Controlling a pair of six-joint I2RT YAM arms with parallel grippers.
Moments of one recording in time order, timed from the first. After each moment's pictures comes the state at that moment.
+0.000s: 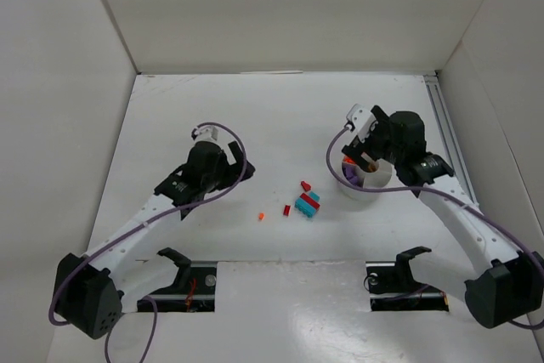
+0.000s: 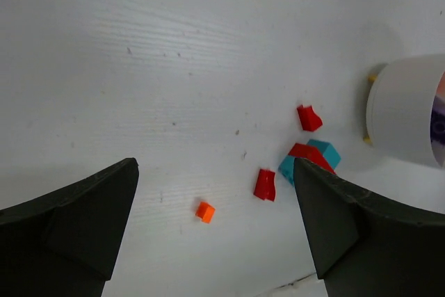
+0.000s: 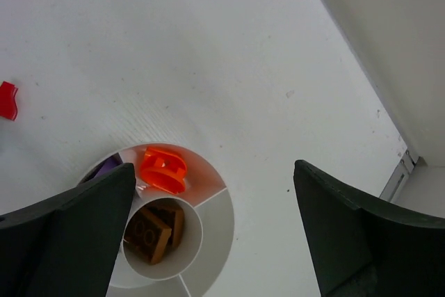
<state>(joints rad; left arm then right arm) -0.48 0.99 0.68 -0.34 -0.07 -0.77 0.31 1.08 0.88 -0.31 -0.19 -0.67</state>
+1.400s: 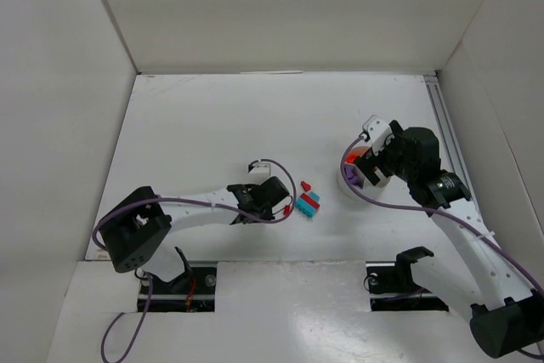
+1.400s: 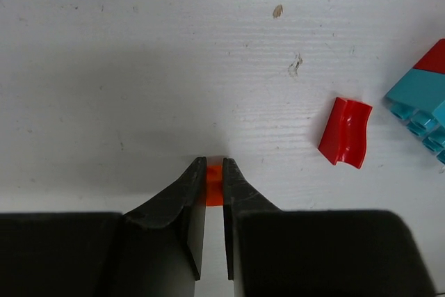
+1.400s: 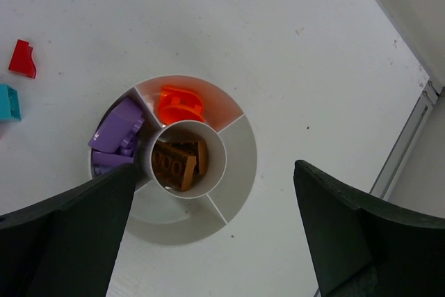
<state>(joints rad) -1.01 1.47 0.74 -0.45 -0.38 -0.95 0.29 0.87 0.83 -0.49 -0.11 -0.55</state>
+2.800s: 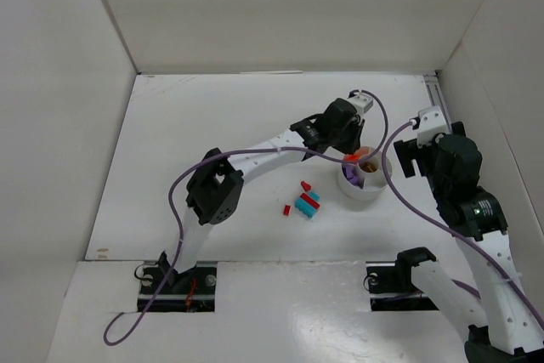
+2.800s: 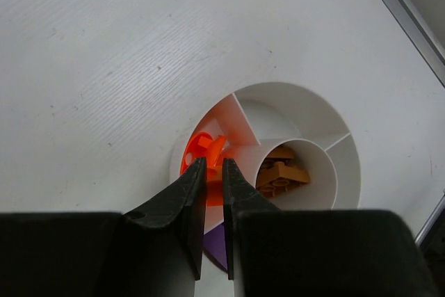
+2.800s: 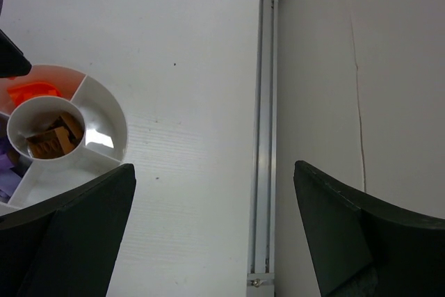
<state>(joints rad) -0.95 2.13 1.84 -0.29 0.04 -0.34 0.22 0.69 1.00 -0.68 0.35 -0.38</state>
